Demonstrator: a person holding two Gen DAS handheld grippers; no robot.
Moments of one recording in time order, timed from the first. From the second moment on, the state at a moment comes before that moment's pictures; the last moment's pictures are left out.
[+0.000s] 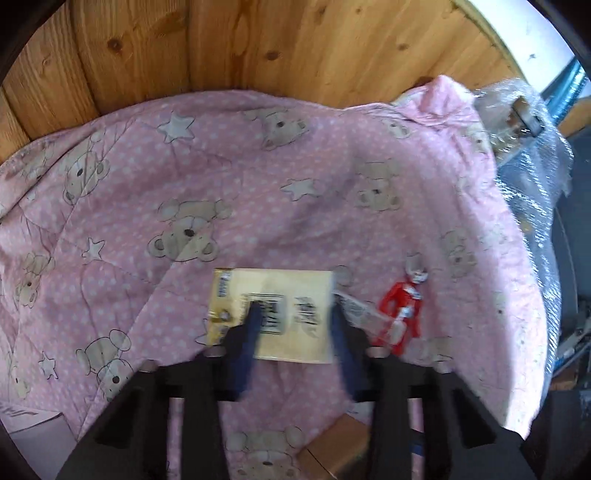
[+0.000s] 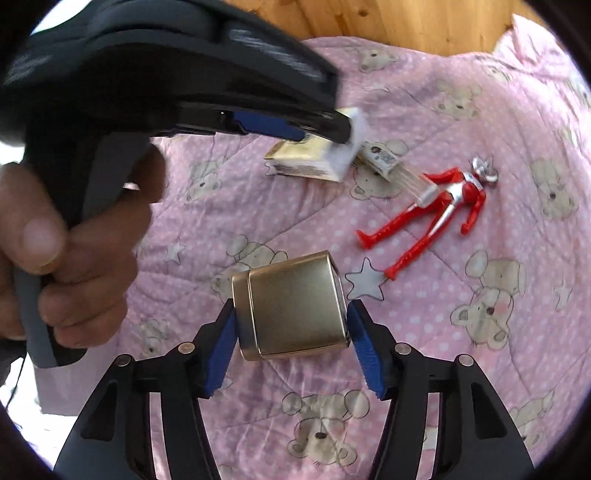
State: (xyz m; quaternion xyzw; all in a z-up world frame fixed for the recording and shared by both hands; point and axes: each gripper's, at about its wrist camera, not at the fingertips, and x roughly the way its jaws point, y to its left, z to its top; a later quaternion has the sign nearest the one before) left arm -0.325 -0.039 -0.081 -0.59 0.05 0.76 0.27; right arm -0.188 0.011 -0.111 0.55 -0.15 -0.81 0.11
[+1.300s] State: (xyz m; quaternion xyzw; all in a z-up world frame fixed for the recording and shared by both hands) left arm -0.281 -0.094 -0.087 -0.69 -0.02 0.70 0.16; right arm -0.141 0.045 -0.106 0.54 -0.28 -0.79 0.10
